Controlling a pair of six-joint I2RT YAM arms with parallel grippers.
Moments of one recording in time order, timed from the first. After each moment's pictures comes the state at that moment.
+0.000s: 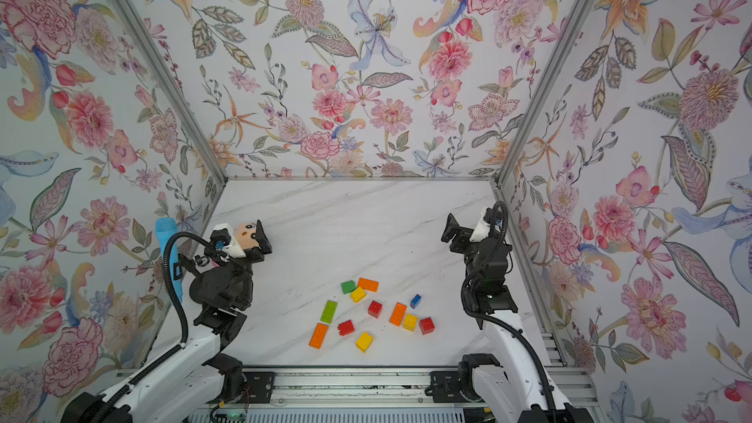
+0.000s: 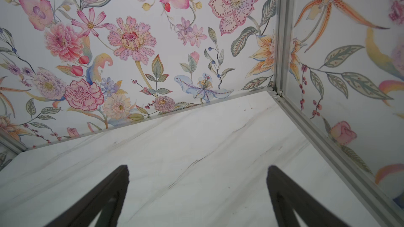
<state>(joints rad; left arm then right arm) -0.35 0.81 0.30 0.64 -0.53 -0.07 0.05 0.85 0.54 0.18 0.06 0.31</state>
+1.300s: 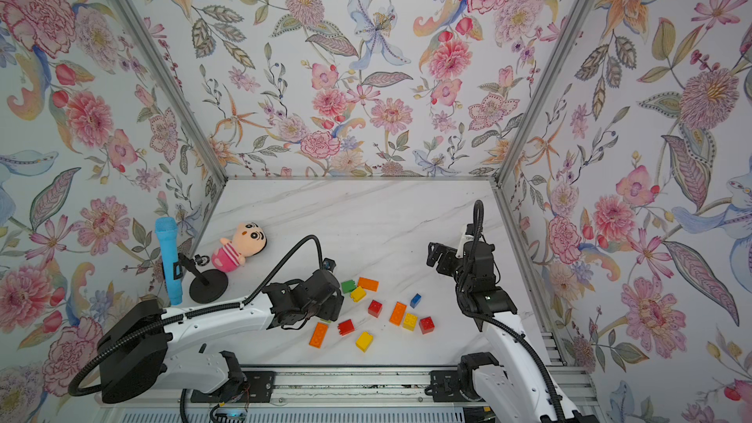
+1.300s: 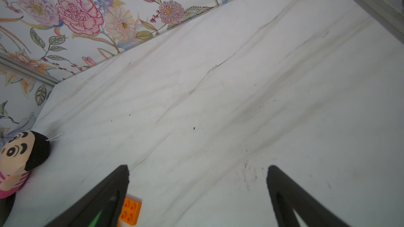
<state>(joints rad) -0.99 1.40 0.75 -0.47 -0.27 -0.55 0.16 0.85 0.56 -0.22 -0.04 0.44</state>
